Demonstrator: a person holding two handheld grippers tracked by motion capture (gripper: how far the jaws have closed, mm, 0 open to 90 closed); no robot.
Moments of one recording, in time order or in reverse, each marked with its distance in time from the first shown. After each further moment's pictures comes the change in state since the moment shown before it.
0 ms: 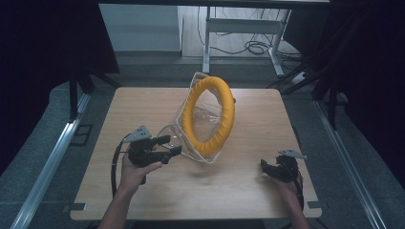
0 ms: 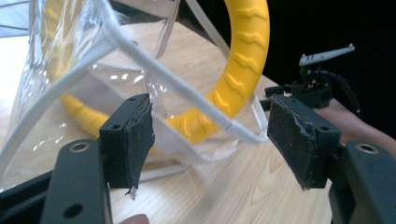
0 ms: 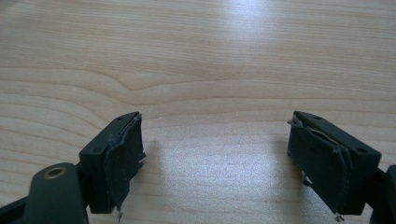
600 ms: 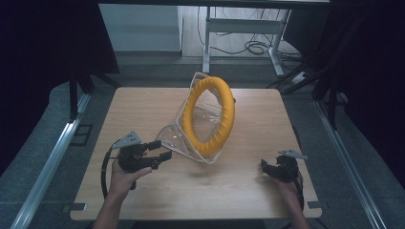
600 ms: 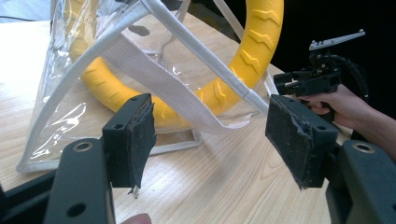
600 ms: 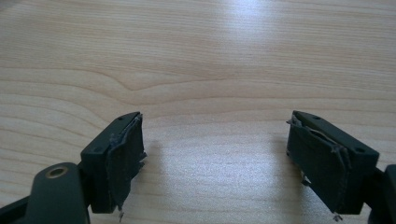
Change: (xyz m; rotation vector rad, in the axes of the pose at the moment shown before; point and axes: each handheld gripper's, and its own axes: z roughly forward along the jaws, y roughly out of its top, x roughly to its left) left arm 0.011 -0.015 -0.018 0.010 0.014 -0.006; right arm 0.000 0.000 -0.001 0.000 -0.002 0.003
